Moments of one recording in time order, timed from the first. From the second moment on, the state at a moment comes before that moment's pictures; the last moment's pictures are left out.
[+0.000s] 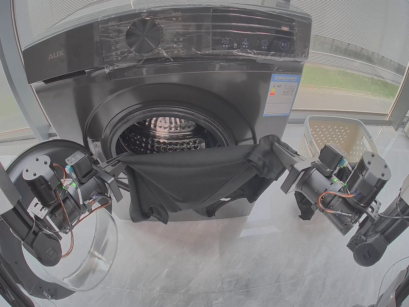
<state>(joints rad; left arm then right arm) -0.25 1.81 -0.36 -1.55 -0.28 0.01 0.62 1.83 -0.47 -1.55 -0.11 0.19</state>
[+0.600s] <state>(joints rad) -0.25 1.78 -0.31 -1.55 -0.29 0.02 0.65 1.82 -0.55 -1.55 -0.11 0.19</state>
